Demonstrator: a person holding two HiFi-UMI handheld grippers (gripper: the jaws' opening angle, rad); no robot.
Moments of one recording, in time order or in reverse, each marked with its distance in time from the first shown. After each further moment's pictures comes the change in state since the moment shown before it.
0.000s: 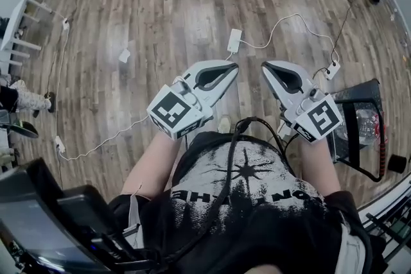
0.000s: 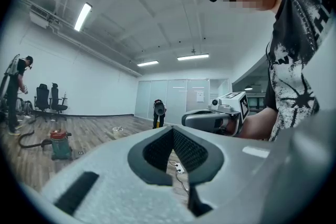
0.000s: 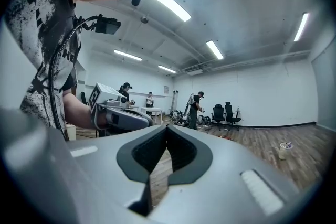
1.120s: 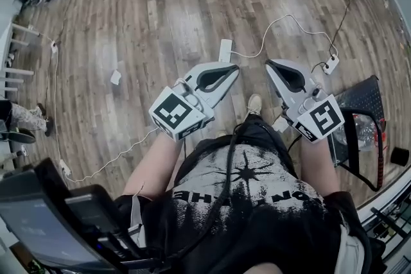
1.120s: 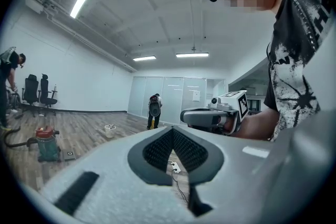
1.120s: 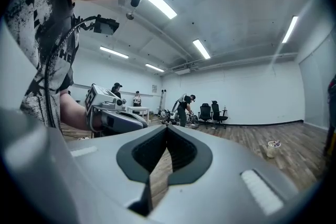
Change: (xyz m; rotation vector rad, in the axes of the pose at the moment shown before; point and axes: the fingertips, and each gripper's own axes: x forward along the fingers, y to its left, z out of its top) left arm 0.125 0.104 -0.001 -0.030 0.018 -0.094; right arm 0.030 -0.161 -0.021 0.024 0.003 -0.126
